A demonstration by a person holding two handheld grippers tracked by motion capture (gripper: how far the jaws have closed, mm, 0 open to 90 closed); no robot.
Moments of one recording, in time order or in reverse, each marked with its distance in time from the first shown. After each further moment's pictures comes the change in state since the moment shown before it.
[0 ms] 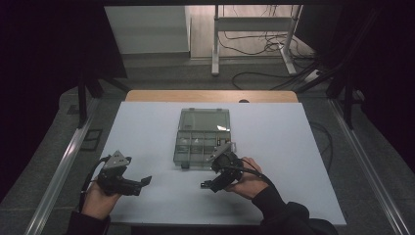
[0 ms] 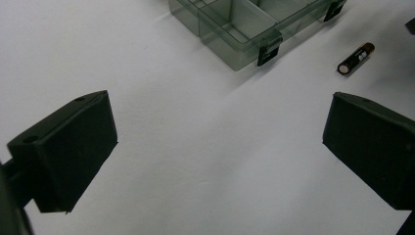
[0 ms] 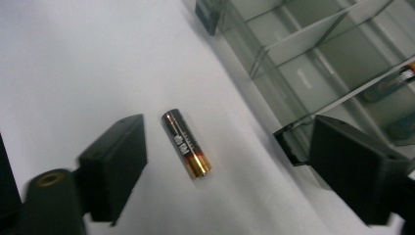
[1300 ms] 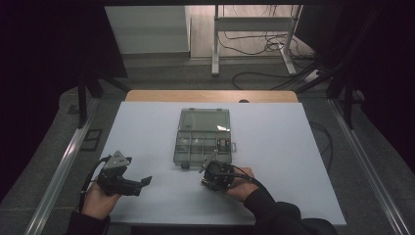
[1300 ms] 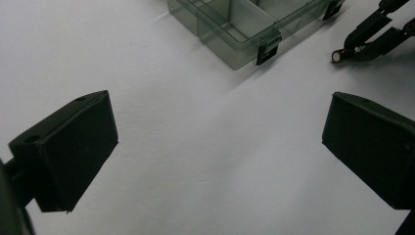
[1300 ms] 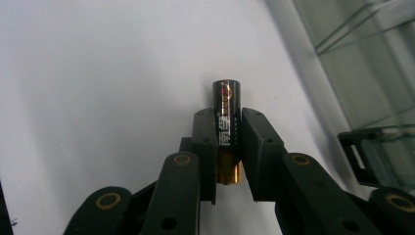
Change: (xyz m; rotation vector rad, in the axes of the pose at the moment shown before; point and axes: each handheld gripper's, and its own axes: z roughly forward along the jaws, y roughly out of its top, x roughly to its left) left arm 0.000 0.000 0.000 0.003 -0.003 0.005; right arm 0.010 -0.001 0.034 0.120 0.071 -0.127
